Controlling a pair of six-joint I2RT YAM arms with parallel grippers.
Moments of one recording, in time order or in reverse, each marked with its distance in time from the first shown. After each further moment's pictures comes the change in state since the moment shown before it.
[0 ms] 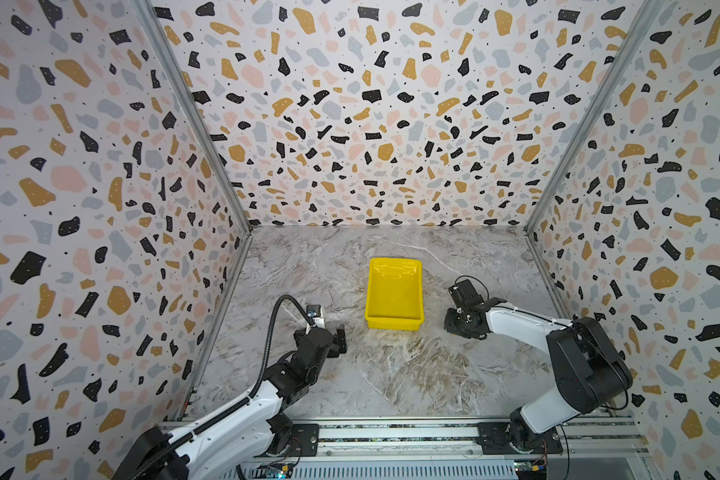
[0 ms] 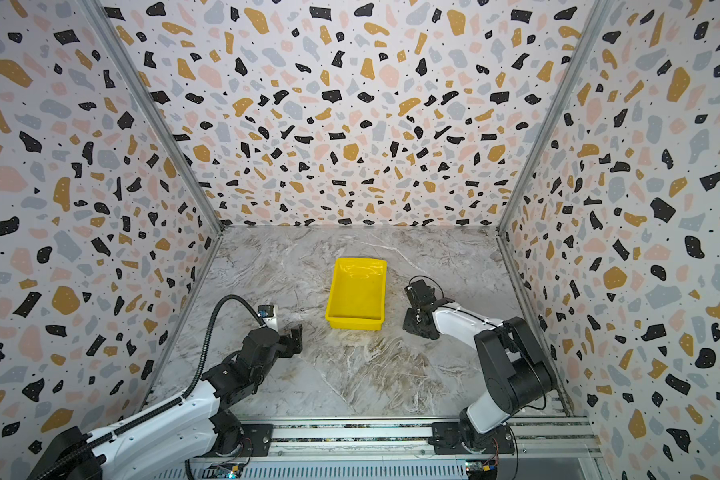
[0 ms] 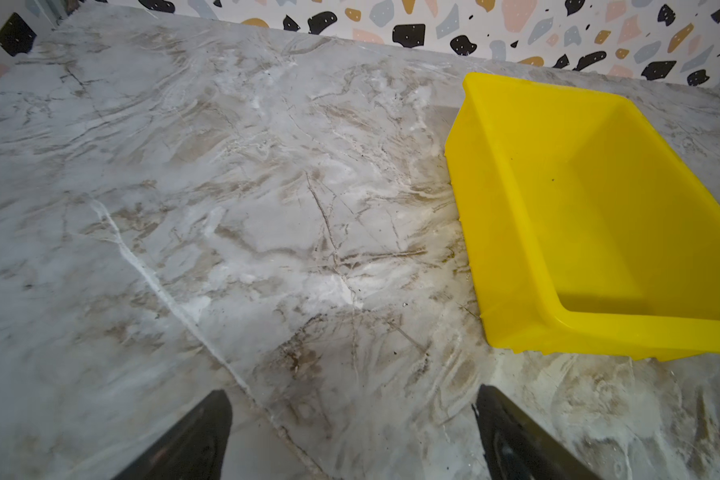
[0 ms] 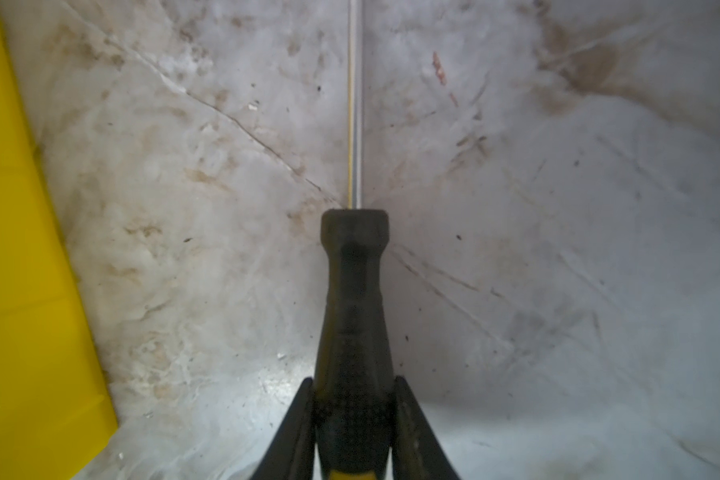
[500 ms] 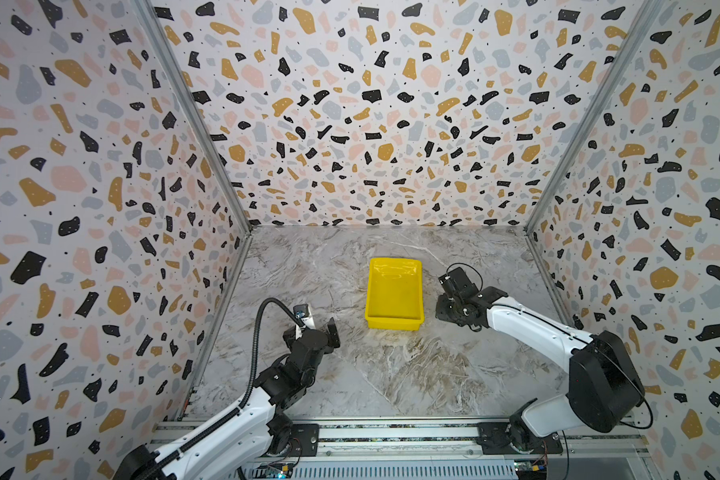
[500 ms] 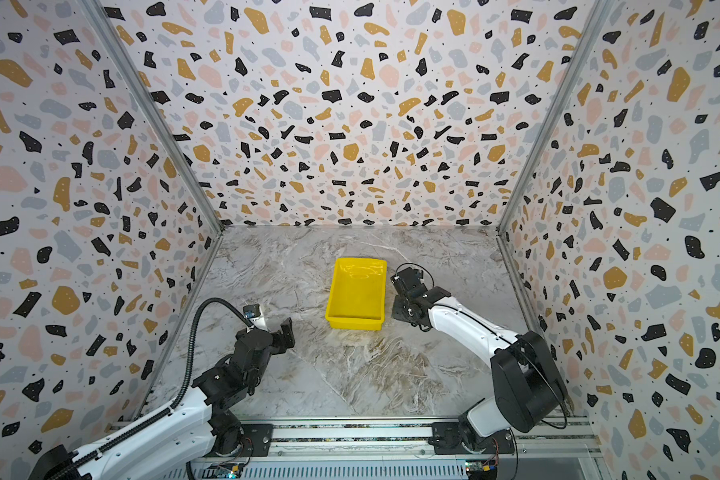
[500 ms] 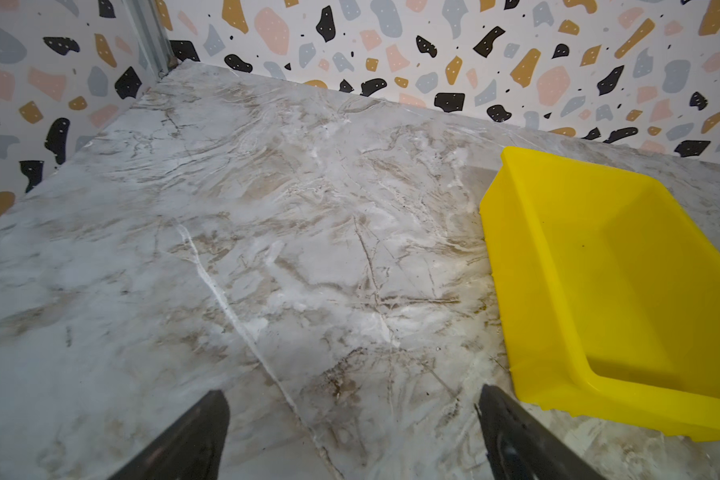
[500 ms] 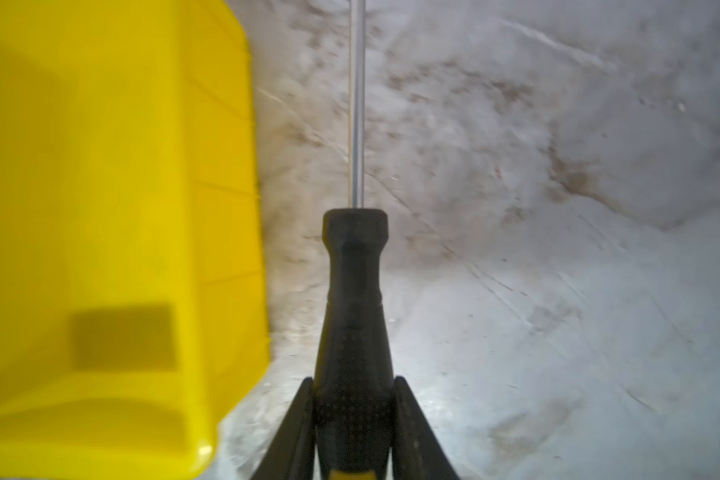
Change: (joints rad) left arm 0.000 -0.089 0.000 -0.054 -0.149 -0.047; right arm 0.179 -0.072 0.244 -0.150 0.091 0.031
